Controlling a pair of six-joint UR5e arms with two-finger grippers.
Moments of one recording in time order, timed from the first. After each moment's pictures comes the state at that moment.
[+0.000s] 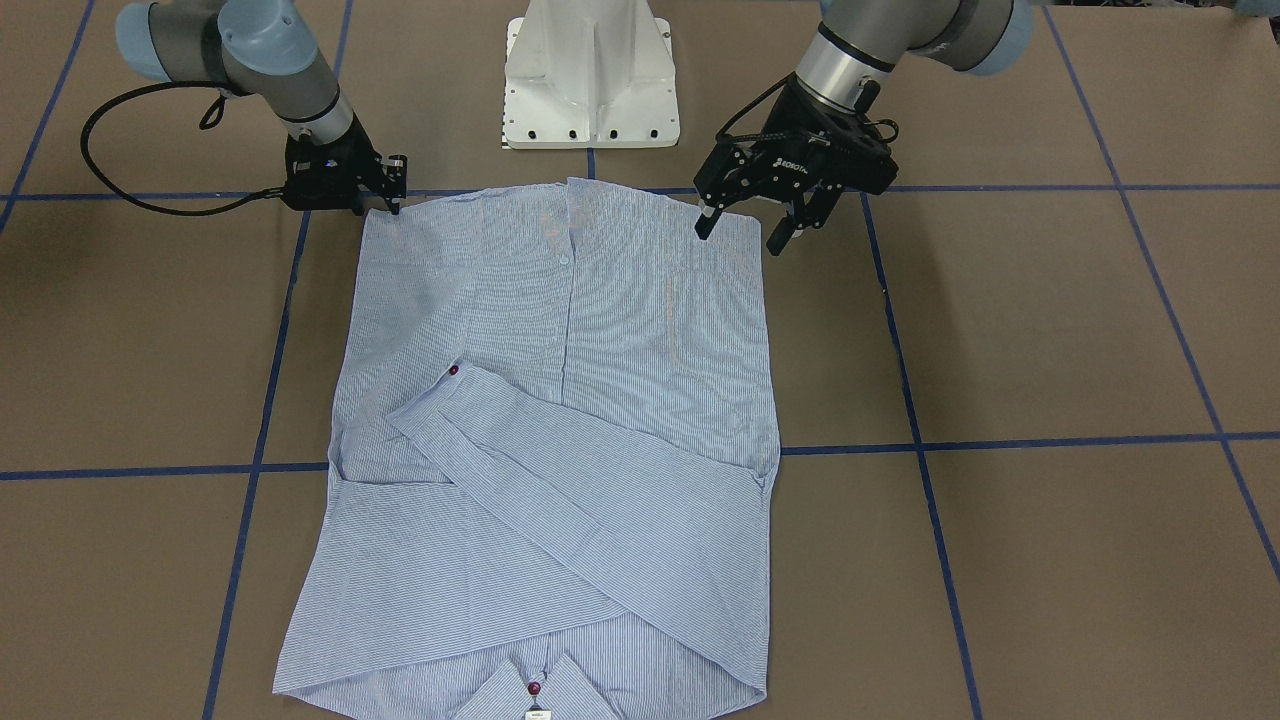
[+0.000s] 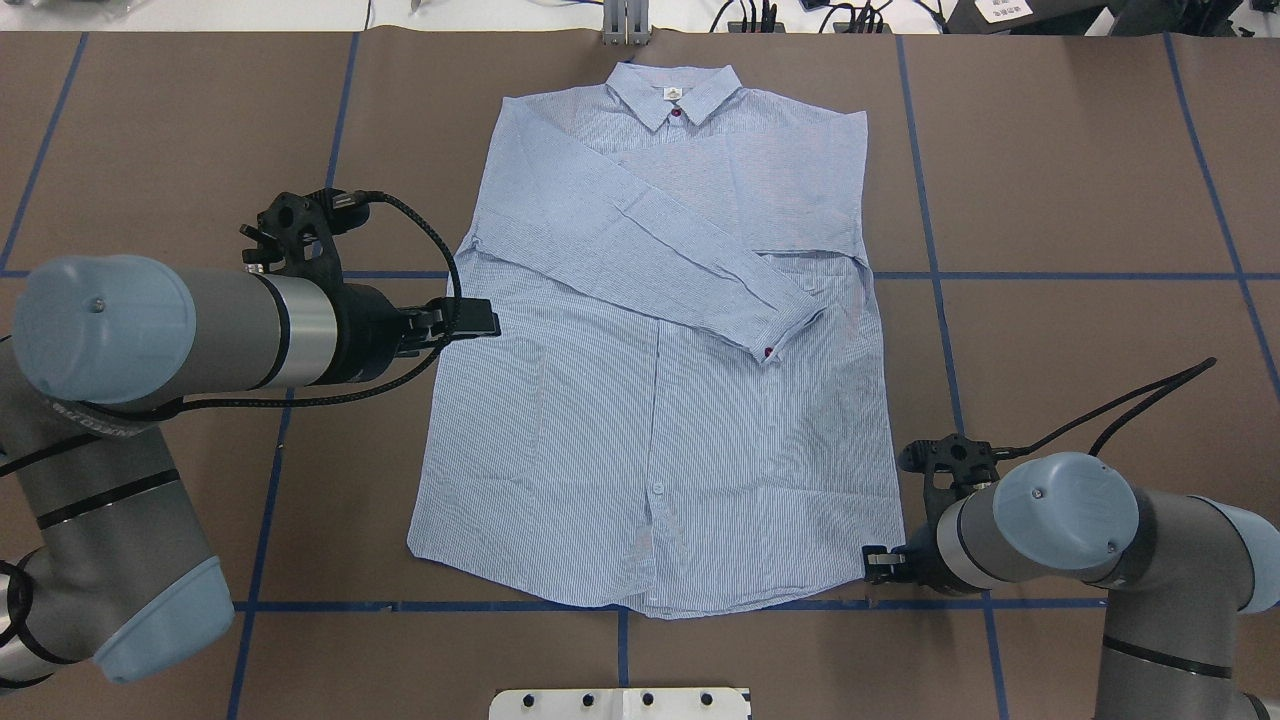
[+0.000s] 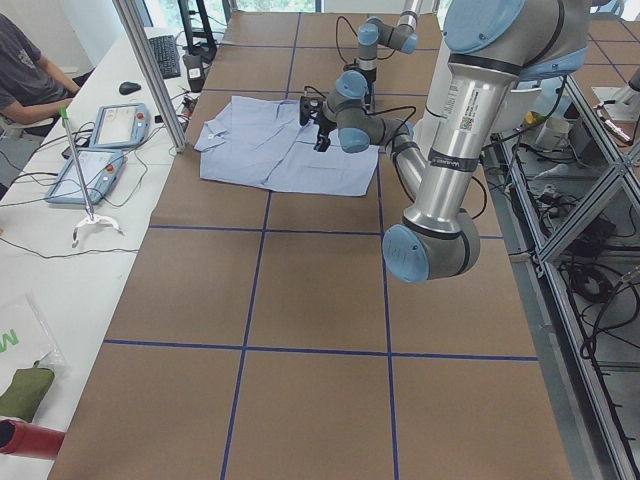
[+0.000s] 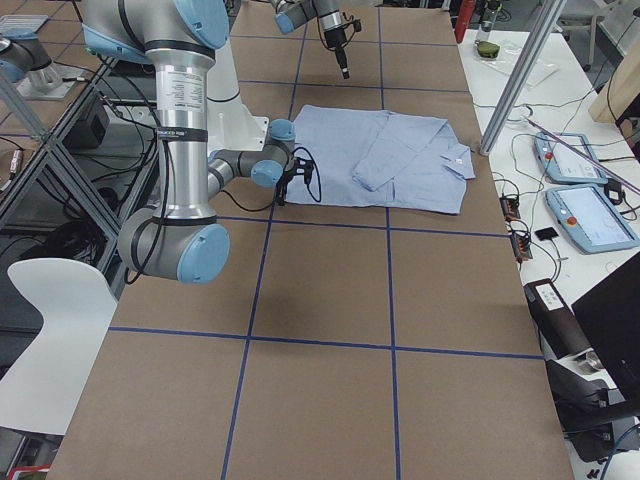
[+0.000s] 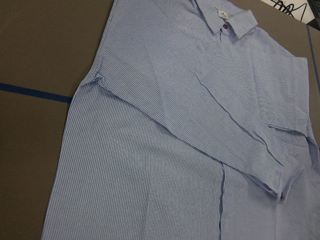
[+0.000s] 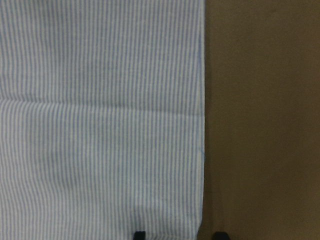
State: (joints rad) left arm -0.56 -1.90 -2.03 -2.02 -1.73 -1.42; right arm 0.31 -1.57 2.01 -1.24 1.87 1.37
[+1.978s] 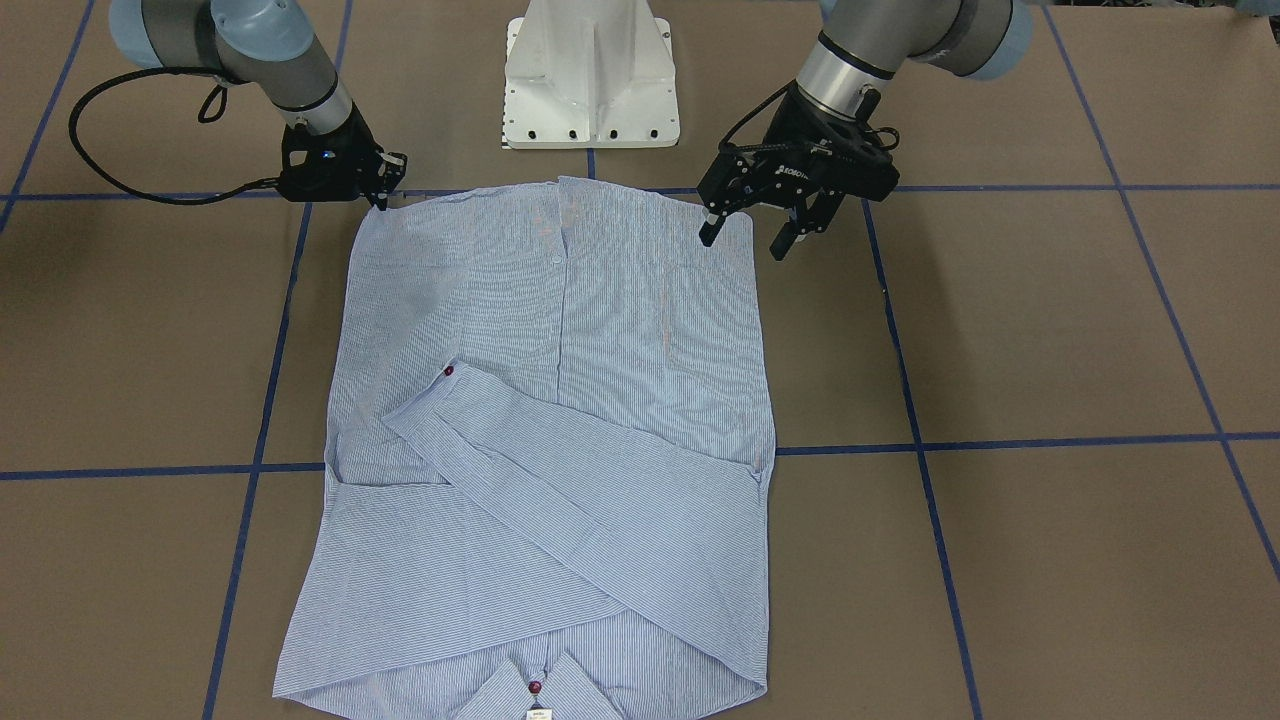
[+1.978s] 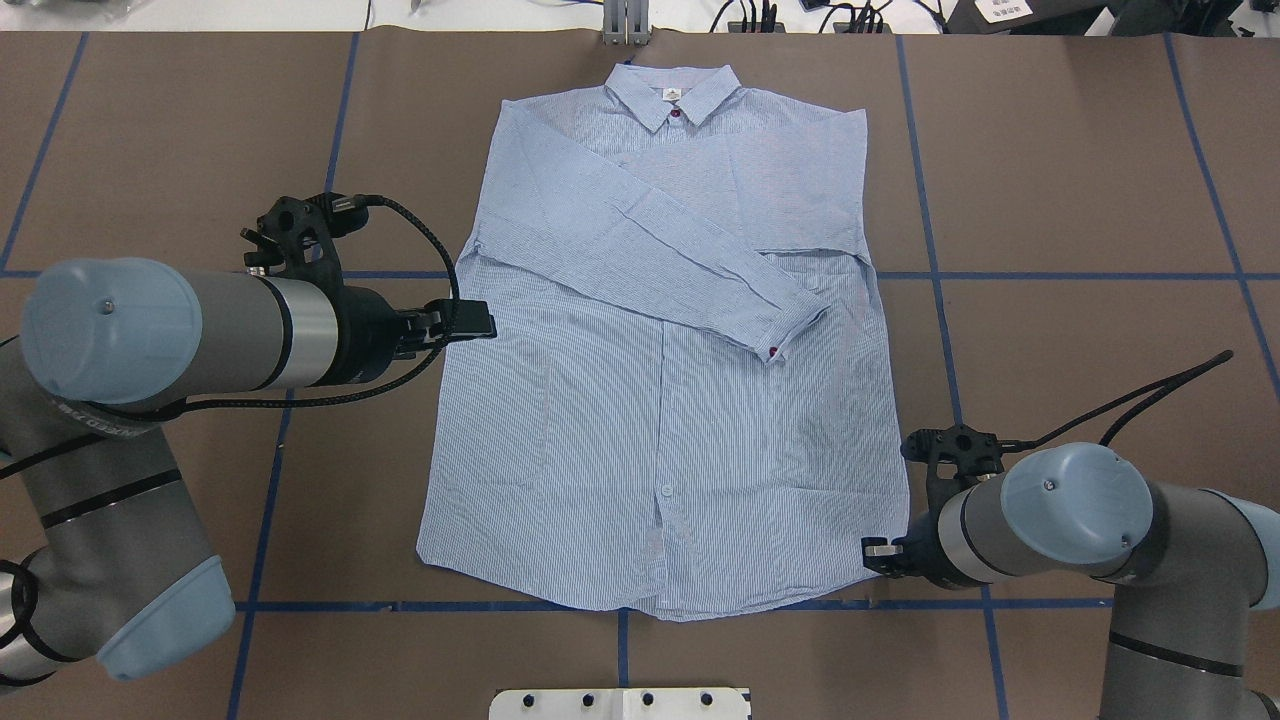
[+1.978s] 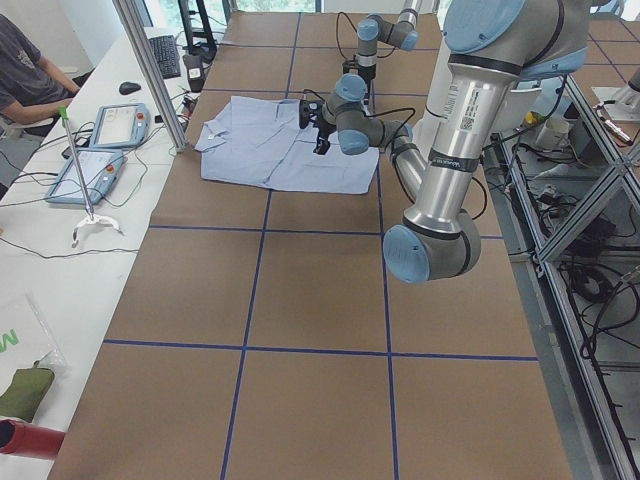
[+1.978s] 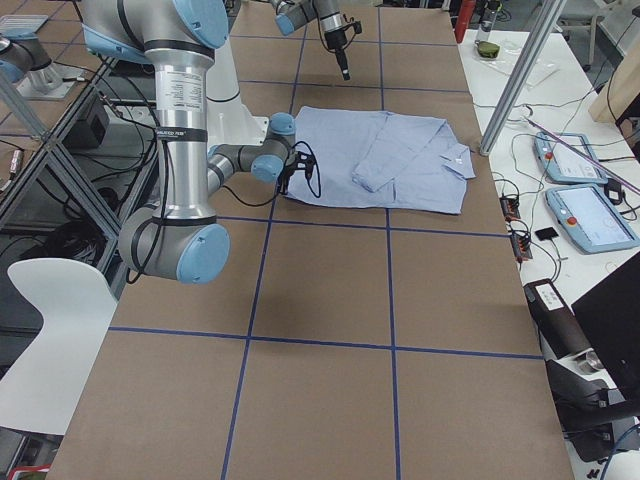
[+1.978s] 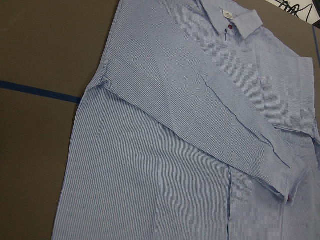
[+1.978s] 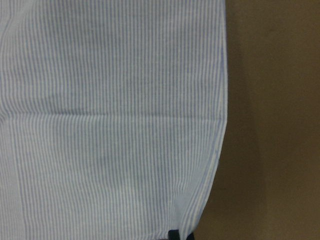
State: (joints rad) left arm -0.56 -1.89 -2.01 -2.02 -1.73 -1.43; right arm 0.33 -1.56 2.06 -1.25 1.87 1.41
